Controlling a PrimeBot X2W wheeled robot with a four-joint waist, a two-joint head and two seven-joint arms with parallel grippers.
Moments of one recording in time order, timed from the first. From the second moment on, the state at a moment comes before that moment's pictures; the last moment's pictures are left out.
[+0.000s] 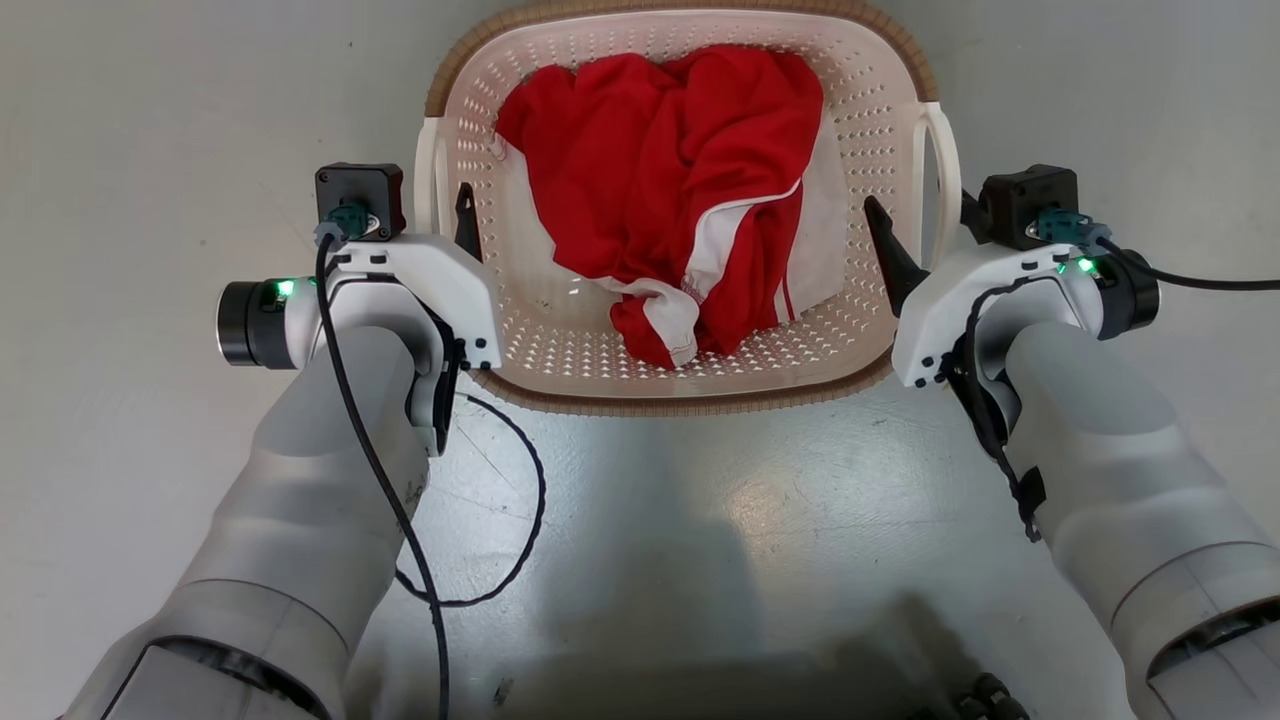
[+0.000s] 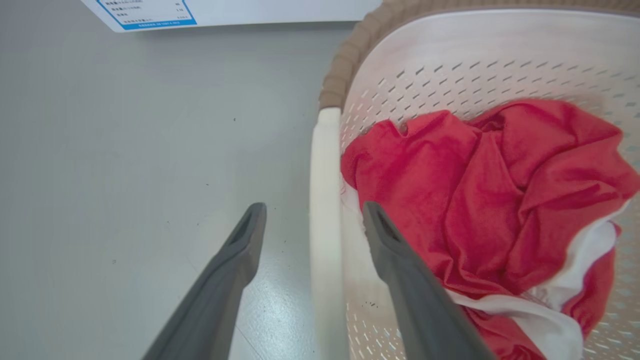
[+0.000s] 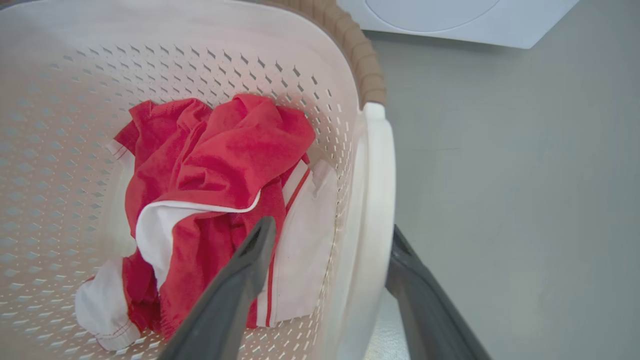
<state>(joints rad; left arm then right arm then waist) -1.02 0.04 -0.57 1.20 -0.61 0.15 -0.26 -1.03 -0.07 0.40 1.28 0.34 0.12 -0.25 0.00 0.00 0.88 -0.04</state>
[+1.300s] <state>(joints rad) -0.63 0.11 -0.41 0.92 -0.52 0.12 -0.26 -0.74 -0.07 0.05 1.10 0.02 0.12 -0.25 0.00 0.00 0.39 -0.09</state>
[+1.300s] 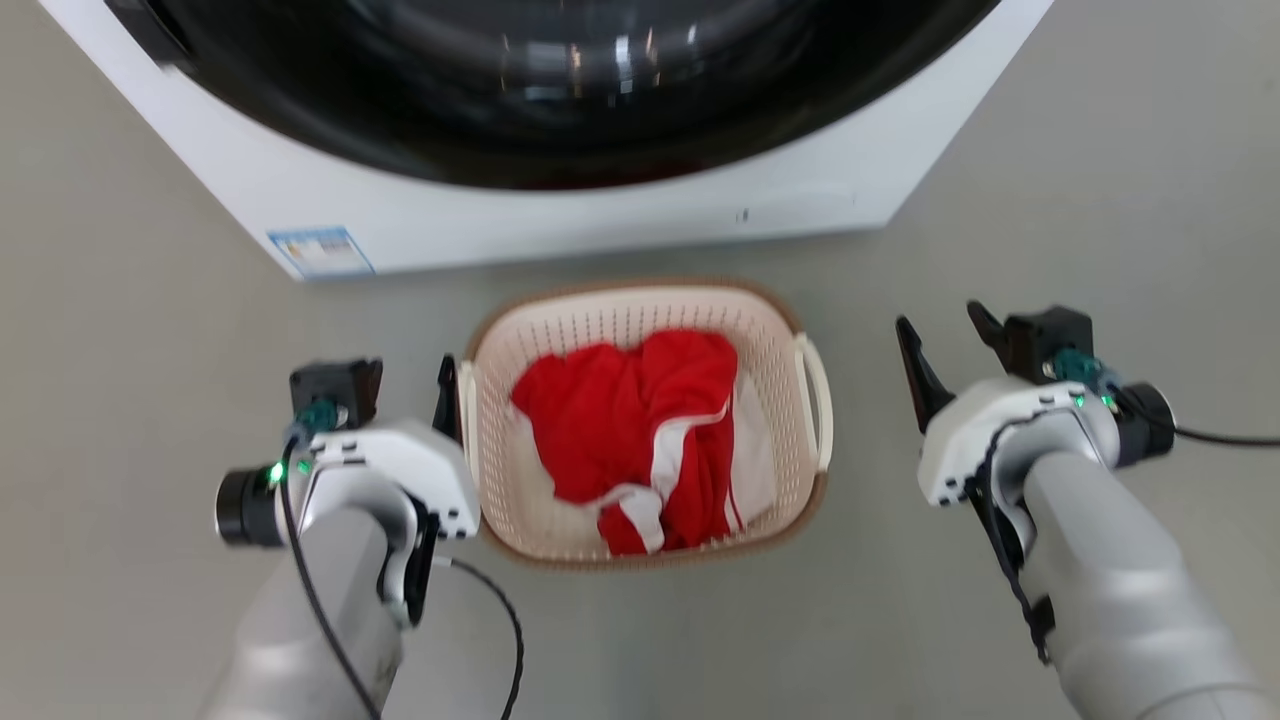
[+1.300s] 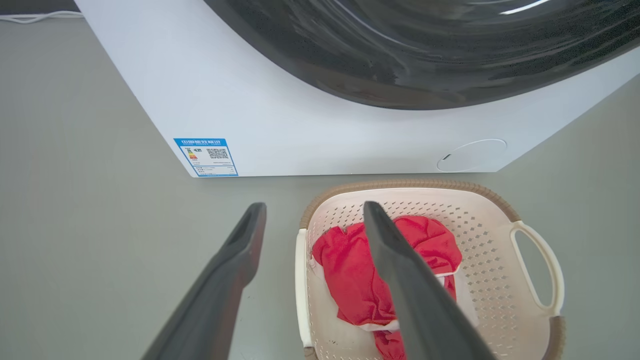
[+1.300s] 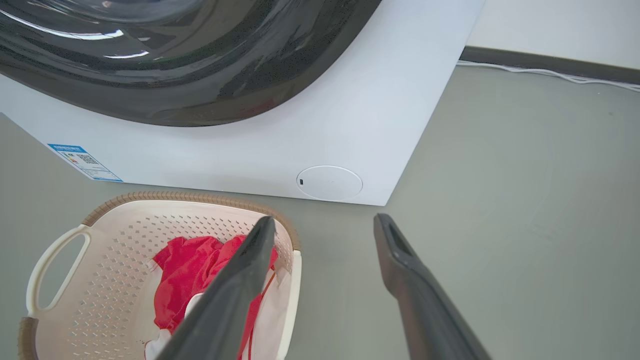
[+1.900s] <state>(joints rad) -0.32 0.14 -0.19 0.69 -0.45 0.10 -0.26 -0.48 -0.08 -0.02 0.82 -0.04 0.12 -0.25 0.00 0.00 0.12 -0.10</state>
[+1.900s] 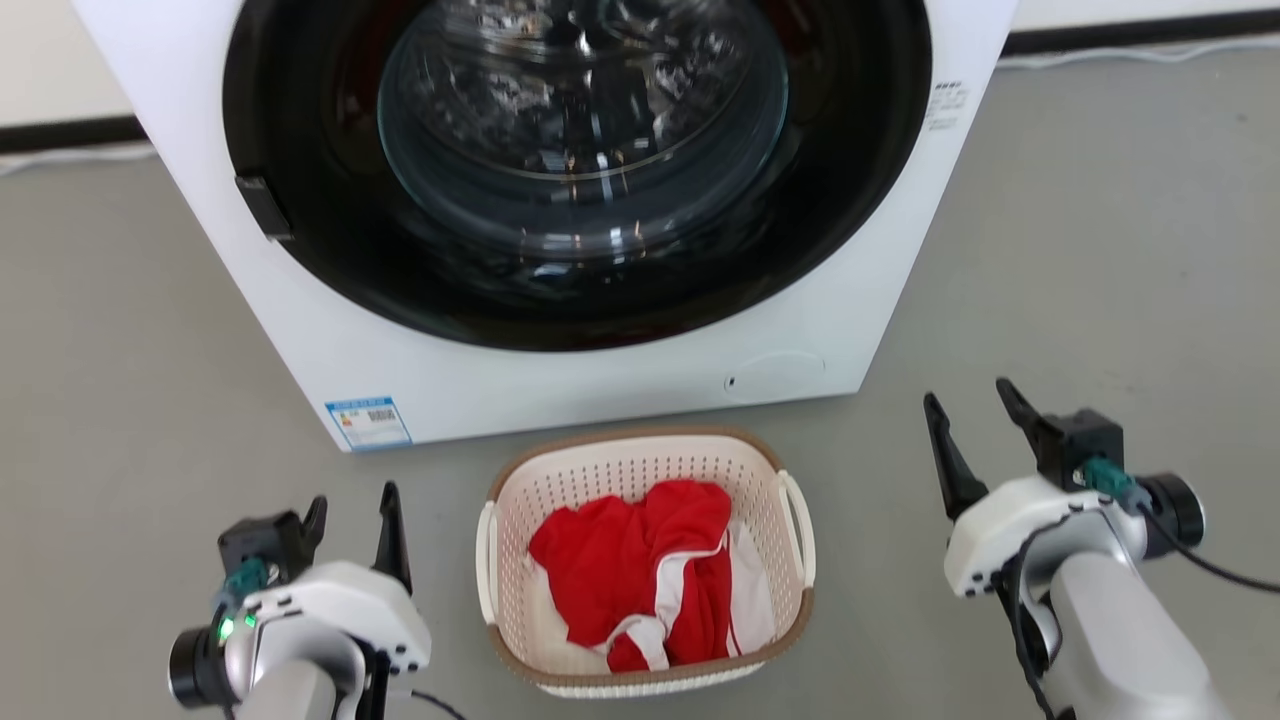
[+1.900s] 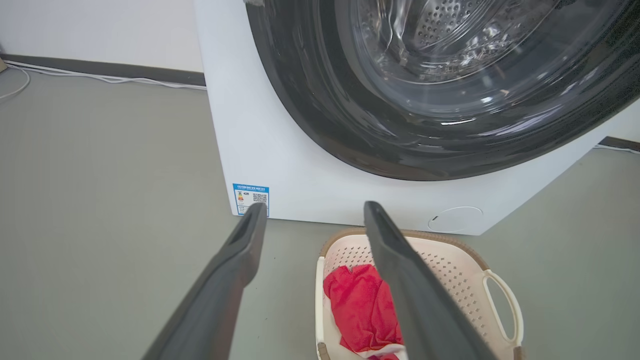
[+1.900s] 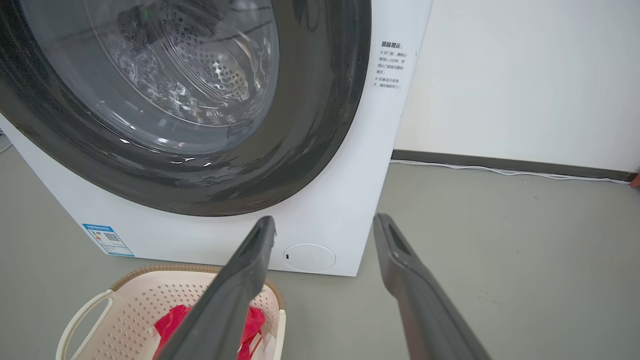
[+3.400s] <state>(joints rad) 0.00 0.05 0.04 0.46 -0.46 0.07 -0.22 -0.11 -0.06 -0.09 0.55 0.08 0.12 -0.21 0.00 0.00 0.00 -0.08</state>
